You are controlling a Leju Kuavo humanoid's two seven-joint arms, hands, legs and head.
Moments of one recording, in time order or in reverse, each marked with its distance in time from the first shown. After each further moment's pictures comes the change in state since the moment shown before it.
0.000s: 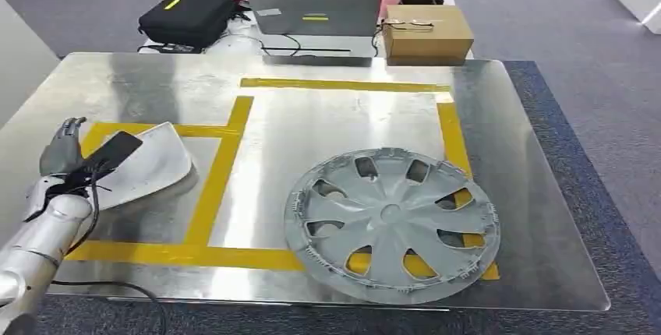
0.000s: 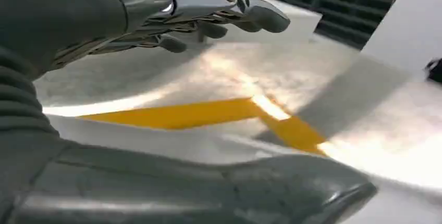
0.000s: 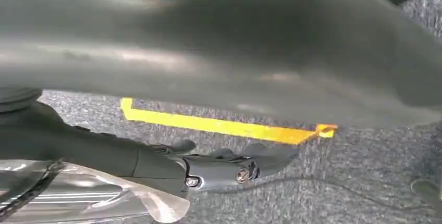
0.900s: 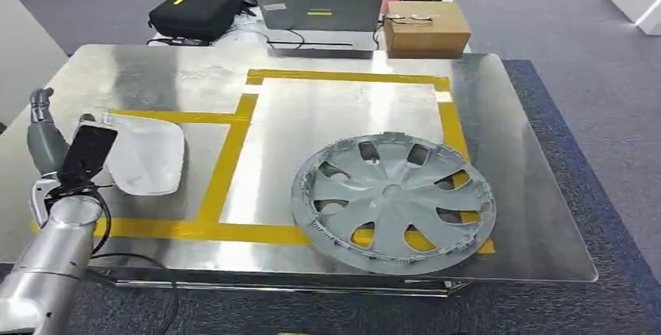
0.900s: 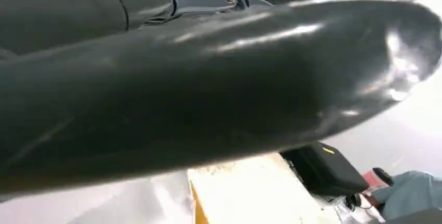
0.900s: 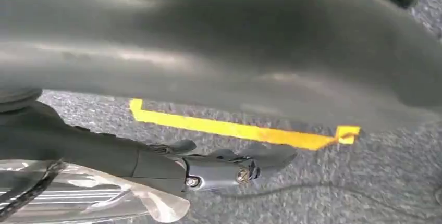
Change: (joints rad) left arm 0.138 -0.122 0.045 -0.402 0.181 0.110 -0.147; right arm 0.000 0.008 0.000 0.001 0.006 -0.007 -0.004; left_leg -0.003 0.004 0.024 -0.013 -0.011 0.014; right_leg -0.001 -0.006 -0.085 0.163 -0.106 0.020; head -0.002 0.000
